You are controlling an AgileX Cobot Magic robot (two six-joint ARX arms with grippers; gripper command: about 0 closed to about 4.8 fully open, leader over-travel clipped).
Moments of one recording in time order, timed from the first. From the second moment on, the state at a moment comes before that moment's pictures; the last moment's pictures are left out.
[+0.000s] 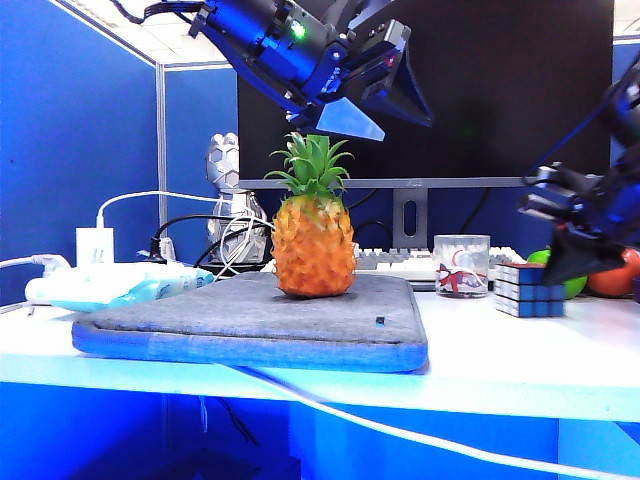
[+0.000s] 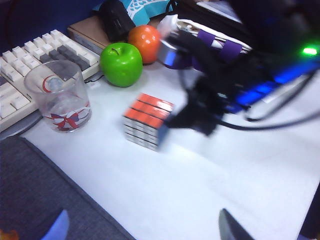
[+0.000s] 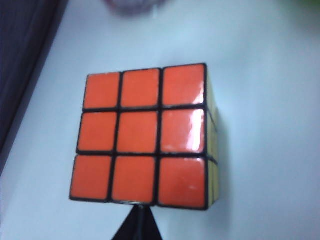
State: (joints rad) left arm -0.67 1.78 1.36 0.03 0.35 0.19; right arm -0.05 1.82 1.11 -0.08 -0.36 0.09
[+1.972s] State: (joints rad) left arm -0.67 1.80 1.36 0.02 0.36 0.16; right arm -0.03 2.07 1.46 -0.17 -0.31 -0.01
